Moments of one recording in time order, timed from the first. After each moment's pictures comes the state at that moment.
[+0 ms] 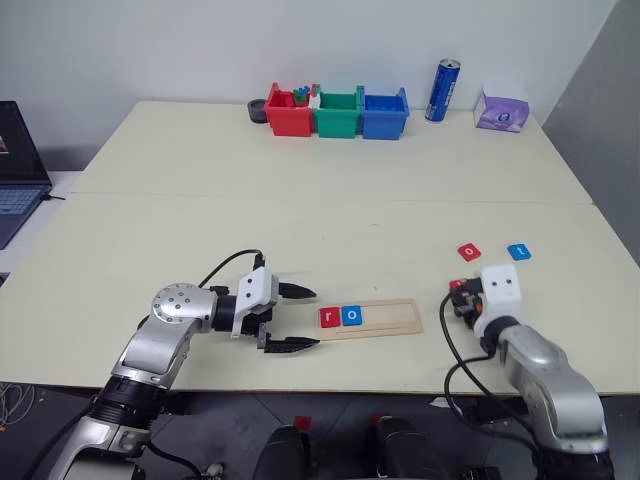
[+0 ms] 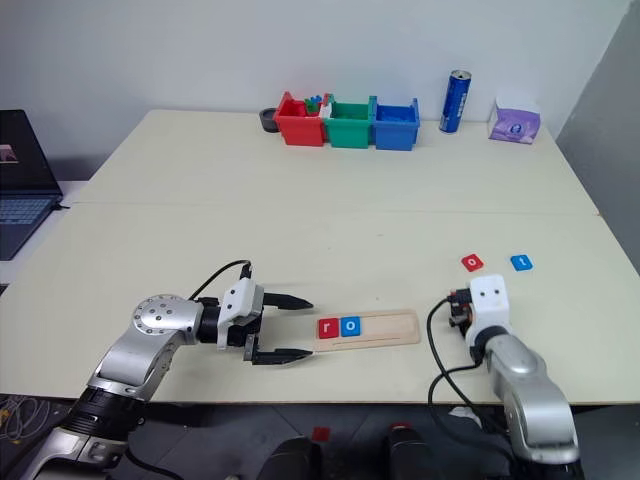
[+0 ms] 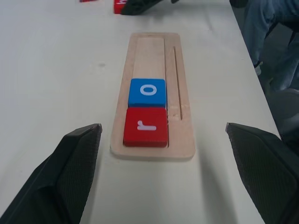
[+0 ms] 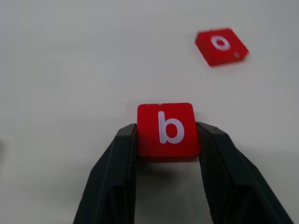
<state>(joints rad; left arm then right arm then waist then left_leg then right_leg) -0.31 0.65 -0.15 0.05 -0.29 0.10 -1.31 0.05 -0.27 -0.08 -0.56 0.14 0.87 0.10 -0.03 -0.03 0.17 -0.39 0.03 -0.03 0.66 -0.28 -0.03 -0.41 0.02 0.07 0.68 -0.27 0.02</state>
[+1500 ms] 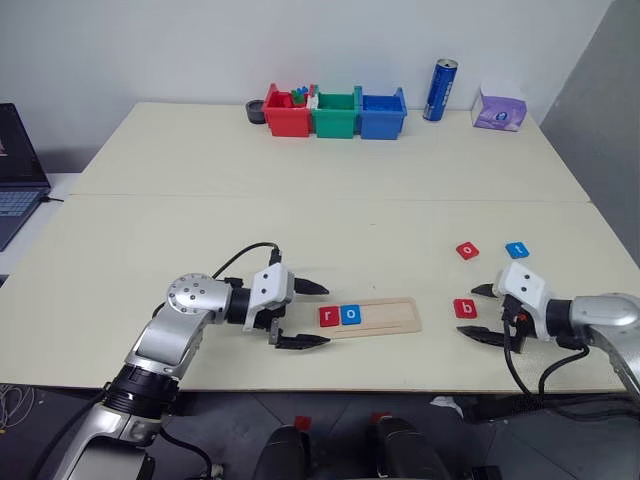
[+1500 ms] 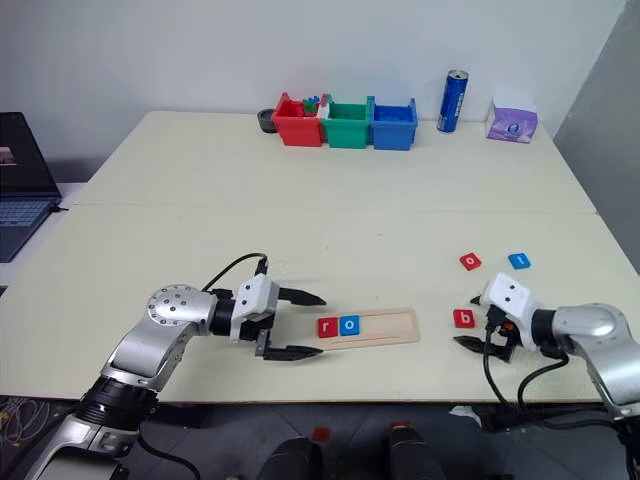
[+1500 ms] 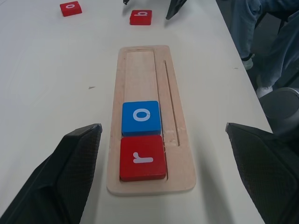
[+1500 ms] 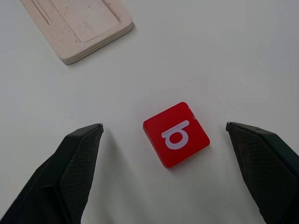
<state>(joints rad) -0.37 0.63 -0.20 0.01 -0.26 0.13 -1.30 -0.16 -0.93 0.04 -0.12 0.24 0.43 1.03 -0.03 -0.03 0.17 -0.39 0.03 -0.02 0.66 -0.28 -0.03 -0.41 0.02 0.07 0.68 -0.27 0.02</state>
